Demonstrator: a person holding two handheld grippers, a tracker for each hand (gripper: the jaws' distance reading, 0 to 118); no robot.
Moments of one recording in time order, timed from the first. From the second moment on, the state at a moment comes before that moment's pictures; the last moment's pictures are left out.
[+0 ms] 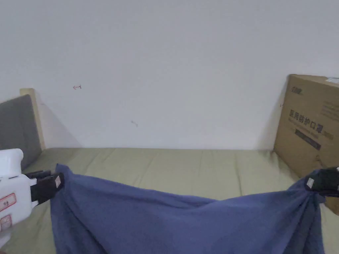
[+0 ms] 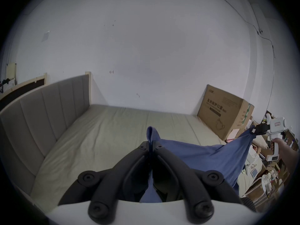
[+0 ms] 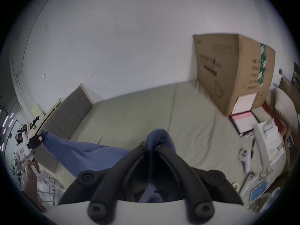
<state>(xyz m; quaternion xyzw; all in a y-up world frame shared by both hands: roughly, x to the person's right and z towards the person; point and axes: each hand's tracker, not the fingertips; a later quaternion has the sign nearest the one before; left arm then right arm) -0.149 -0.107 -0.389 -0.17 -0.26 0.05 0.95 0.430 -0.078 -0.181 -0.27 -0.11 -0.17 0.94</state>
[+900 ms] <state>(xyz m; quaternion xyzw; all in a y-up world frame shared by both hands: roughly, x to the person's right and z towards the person) -0.071 0.021 -0.561 -0.06 -0.18 0.13 0.97 0.509 0.065 -0.356 -0.11 -0.15 -0.14 0.97</state>
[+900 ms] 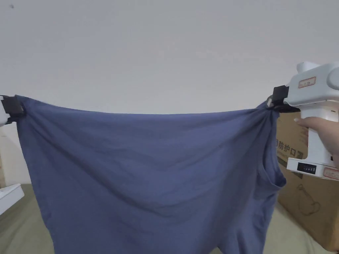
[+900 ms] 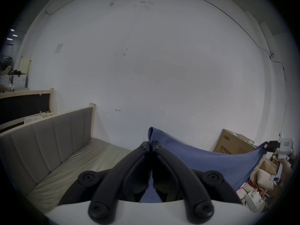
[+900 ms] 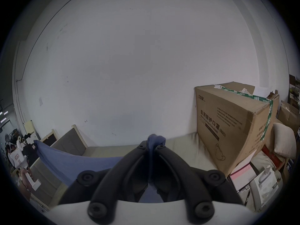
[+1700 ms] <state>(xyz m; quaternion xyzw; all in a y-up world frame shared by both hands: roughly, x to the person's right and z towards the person) -0.109 -0.319 -0.440 -0.41 -0.23 0.06 0.88 0.444 -0.271 -0.195 -0.35 -0.08 -0.18 0.91</state>
